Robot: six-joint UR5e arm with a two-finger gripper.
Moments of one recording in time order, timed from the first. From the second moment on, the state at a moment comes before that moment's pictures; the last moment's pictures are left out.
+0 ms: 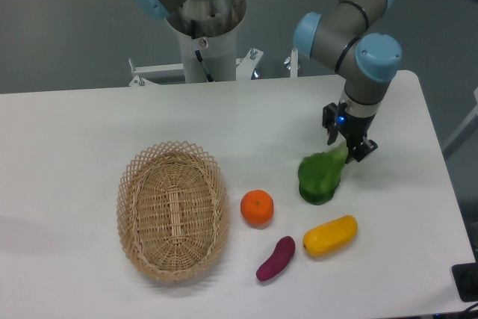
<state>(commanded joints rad) 2.82 -1.93 -1.86 -0.83 1.47 1.79</state>
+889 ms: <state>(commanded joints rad) 2.79 -1.86 -1.57 -0.98 1.43 1.55</state>
